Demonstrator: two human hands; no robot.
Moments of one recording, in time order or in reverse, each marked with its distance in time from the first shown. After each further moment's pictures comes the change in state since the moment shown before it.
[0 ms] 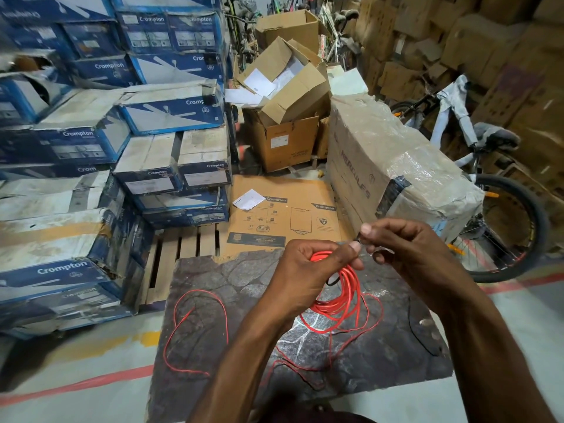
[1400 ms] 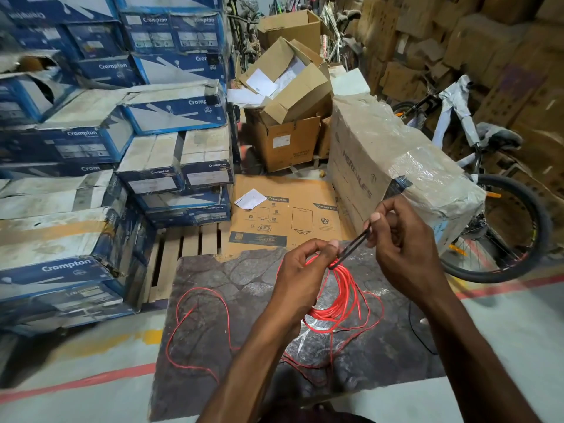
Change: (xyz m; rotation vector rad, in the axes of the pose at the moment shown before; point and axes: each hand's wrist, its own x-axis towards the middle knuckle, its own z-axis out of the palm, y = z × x) left_hand 0.000 -0.027 0.005 -0.055 0.153 -0.116; right_hand 0.005 0.014 0.015 -0.643 0.350 -0.378
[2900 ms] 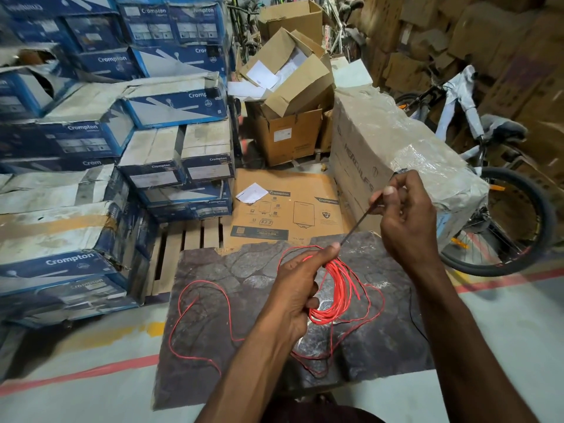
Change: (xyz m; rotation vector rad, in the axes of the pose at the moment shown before) left_hand 0.003 -0.025 0.004 -0.303 0.073 -0.332; right_hand 0.026 0.026 0.011 0.025 0.163 0.023
